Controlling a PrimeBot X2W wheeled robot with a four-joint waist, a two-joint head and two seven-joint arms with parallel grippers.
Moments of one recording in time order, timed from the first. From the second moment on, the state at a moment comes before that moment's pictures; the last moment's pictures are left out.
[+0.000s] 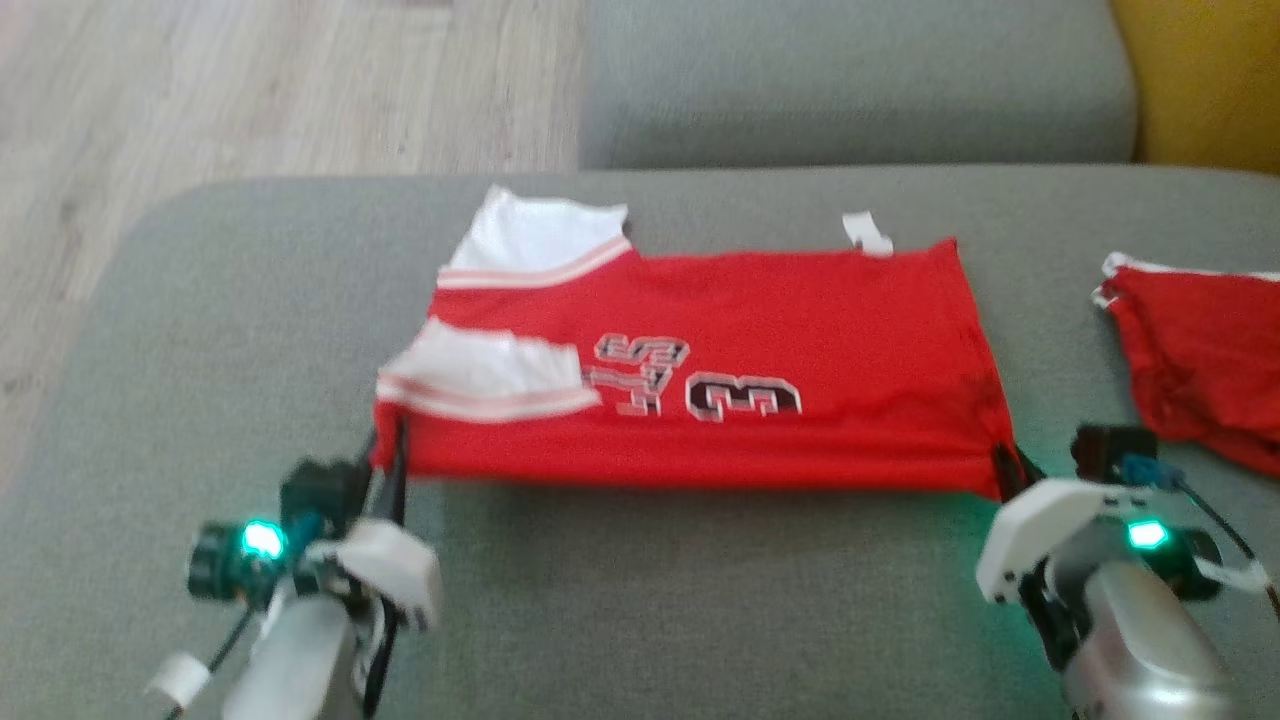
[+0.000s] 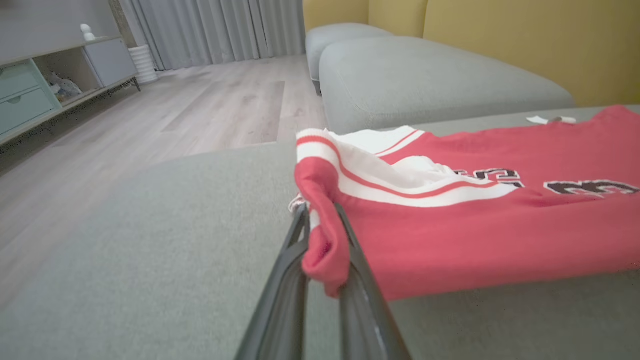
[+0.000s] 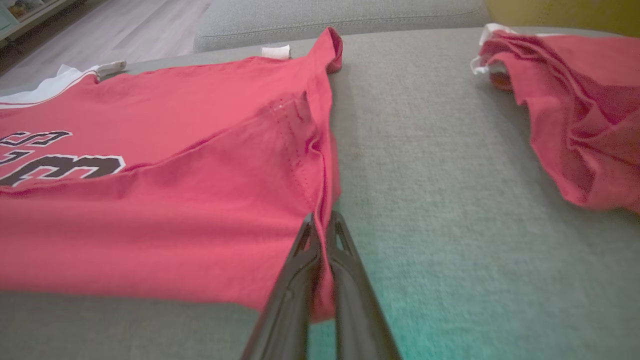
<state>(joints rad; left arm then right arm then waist) -0.40 0.13 -0.30 0.78 -0.20 0.01 -0.21 -0.41 -0.09 -0.07 0.96 0.06 0.13 -0.04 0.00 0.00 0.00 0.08</state>
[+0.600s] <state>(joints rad) -0.16 0.15 -0.33 0.66 -0.26 -0.02 -0.08 -0.01 -0.13 -0.05 0.45 0.22 0.13 0.22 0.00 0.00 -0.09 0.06</state>
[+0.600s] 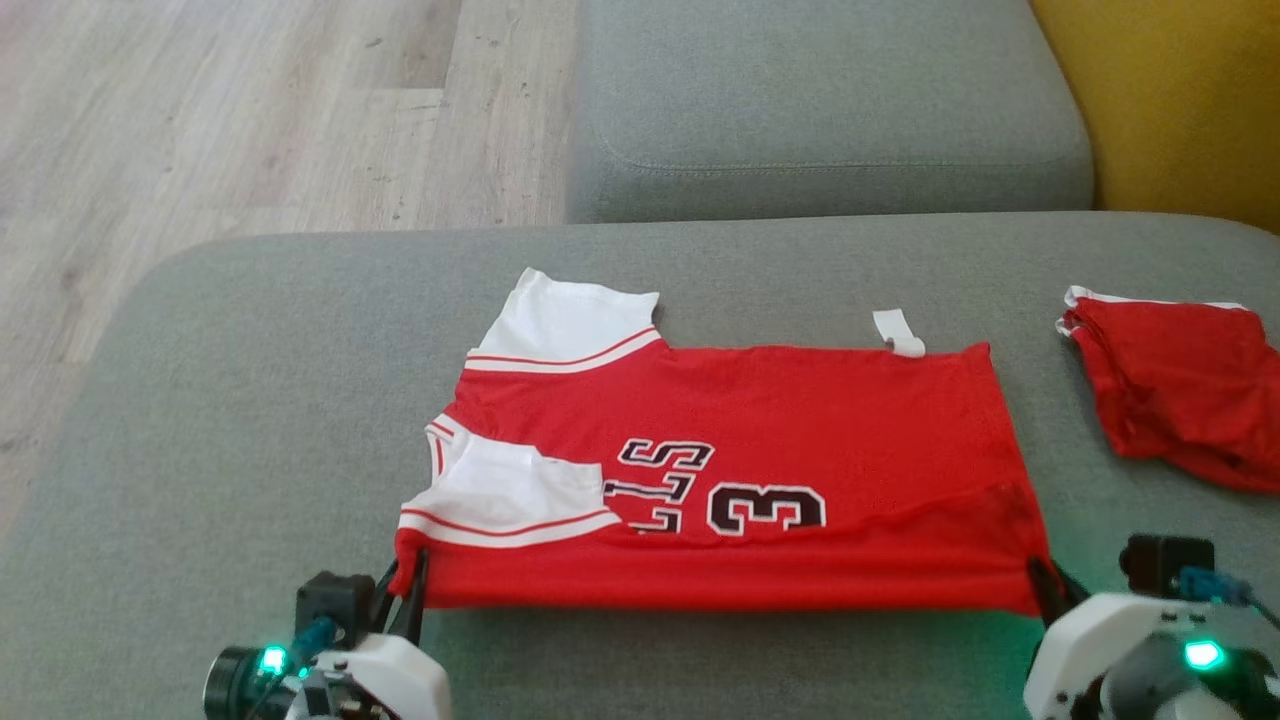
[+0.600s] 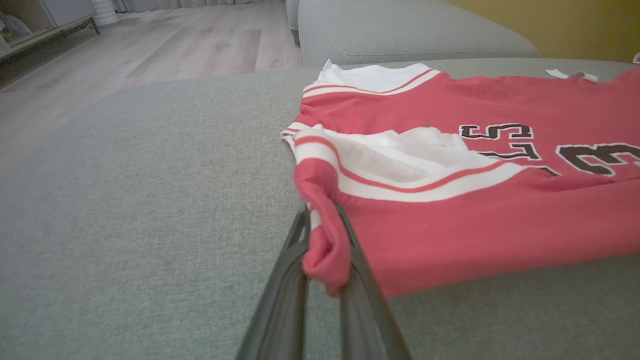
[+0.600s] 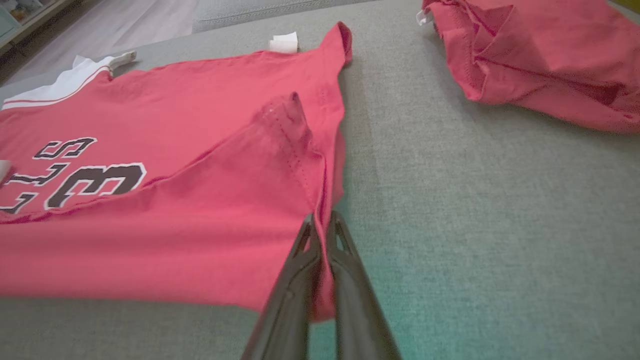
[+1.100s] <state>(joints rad) -0.10 0.17 -0.32 0.55 -0.29 0.04 0.01 0.05 -0.07 -0.07 0.31 0.27 0.13 0.05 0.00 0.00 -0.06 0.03</state>
